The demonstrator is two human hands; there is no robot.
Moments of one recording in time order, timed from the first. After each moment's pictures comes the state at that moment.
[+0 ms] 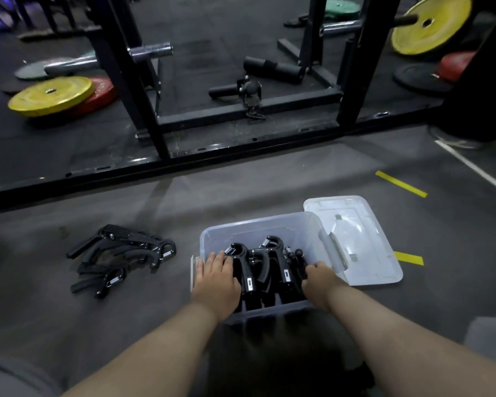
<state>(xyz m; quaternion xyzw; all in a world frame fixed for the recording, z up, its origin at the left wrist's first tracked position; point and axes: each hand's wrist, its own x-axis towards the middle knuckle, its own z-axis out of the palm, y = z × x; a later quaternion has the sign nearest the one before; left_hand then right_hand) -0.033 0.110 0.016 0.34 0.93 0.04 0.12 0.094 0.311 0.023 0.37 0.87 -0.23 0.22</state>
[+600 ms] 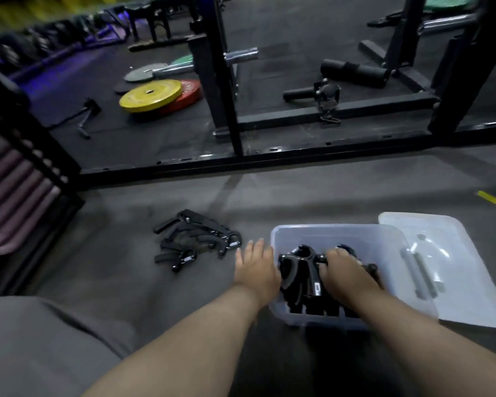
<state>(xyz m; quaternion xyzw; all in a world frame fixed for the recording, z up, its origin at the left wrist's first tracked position) -0.061 0.067 0.045 0.25 0.96 0.07 0.12 0.022 0.243 0.043 0.24 0.94 -0.22 0.08</state>
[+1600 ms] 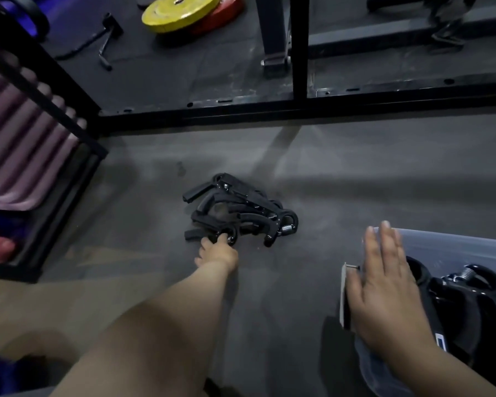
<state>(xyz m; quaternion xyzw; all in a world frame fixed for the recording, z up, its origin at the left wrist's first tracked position) -0.248 -0.079 -0.086 -0.18 0.94 0.09 0.29 -0.067 0.160 -0.025 0.20 0.96 -0.20 -0.03</state>
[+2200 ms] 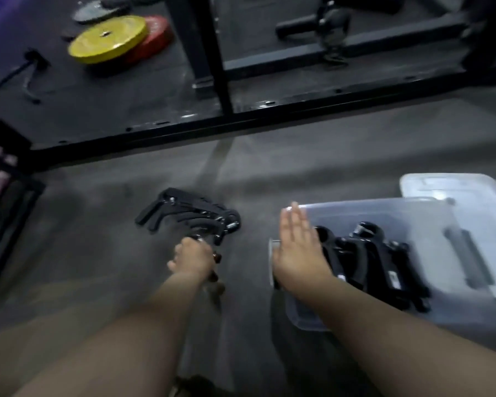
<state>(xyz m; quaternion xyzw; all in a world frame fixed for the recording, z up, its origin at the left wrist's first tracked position) -0.193 -0.018 -0.037 -0.14 0.97 0.13 0.16 -0.065 0.156 -0.010 0.20 0.95 -0.22 0.04</state>
